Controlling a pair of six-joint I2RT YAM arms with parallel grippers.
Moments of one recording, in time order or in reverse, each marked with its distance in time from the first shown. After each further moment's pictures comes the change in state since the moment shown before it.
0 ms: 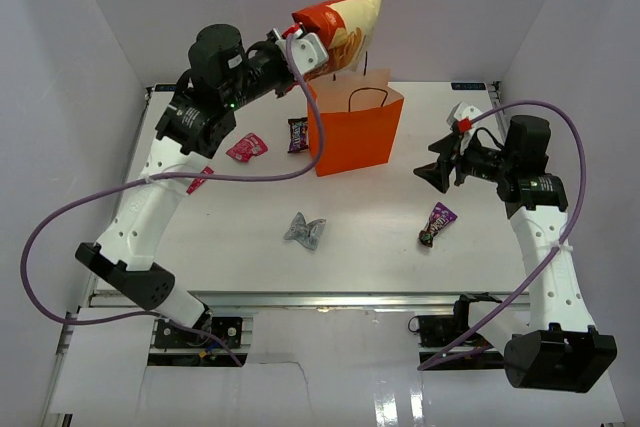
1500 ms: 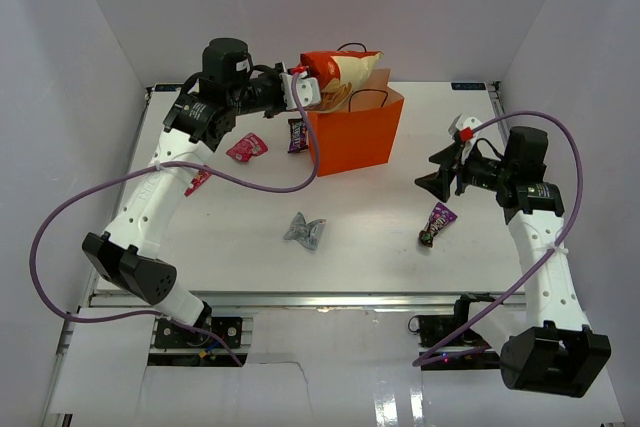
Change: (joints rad) left arm 0.141 0.033 -0.145 -0.160 0.273 0.296; right arm -0.057 -0.020 -0.097 0.010 -0.047 -0.011
